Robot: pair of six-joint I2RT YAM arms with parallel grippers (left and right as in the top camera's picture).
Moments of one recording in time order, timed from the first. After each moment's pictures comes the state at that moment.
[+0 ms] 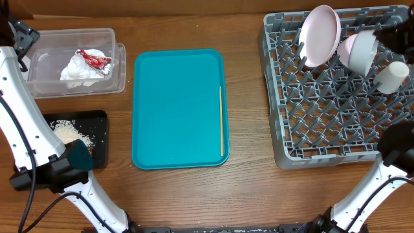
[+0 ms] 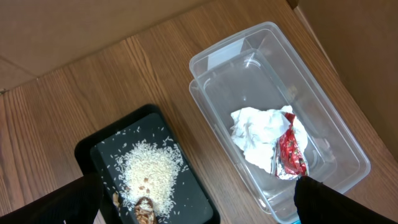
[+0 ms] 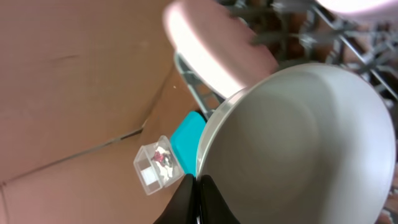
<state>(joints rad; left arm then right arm) 0.37 2.11 2.75 -1.67 -0.38 -0.65 -0.56 2.29 2.59 -1.64 -0.89 0.36</state>
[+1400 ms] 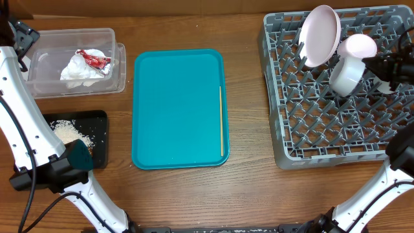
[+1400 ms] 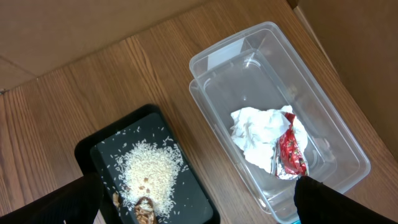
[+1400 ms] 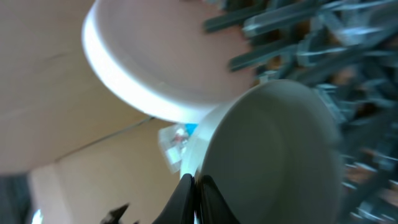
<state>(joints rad) 0.37 2.11 2.75 -1.67 -0.38 -0.65 -0.64 2.28 2.12 -1.43 -1.04 0.21</state>
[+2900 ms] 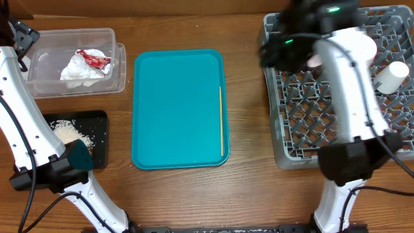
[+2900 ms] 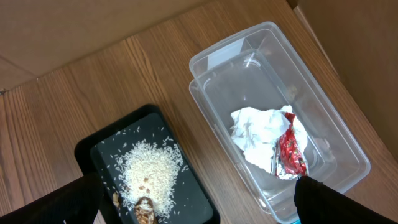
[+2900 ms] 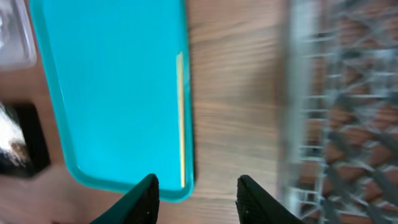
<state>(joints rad) 0.37 2.11 2.75 -1.67 -0.38 -0.65 0.27 2.06 2.29 -1.56 -0.24 0.30</state>
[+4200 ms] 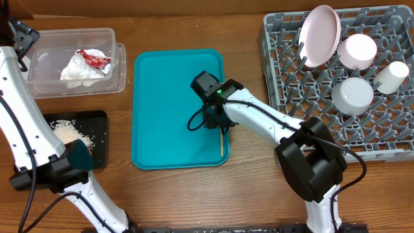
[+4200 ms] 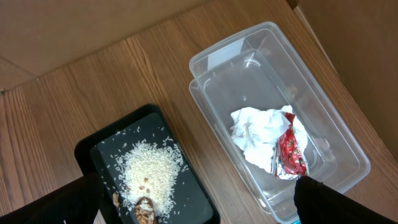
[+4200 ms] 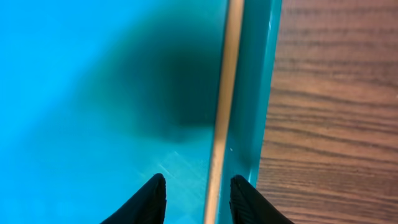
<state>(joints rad) 0.37 2.11 2.75 -1.67 -0.38 -0.65 0.69 2.09 1.55 -0.90 0.08 0.61</state>
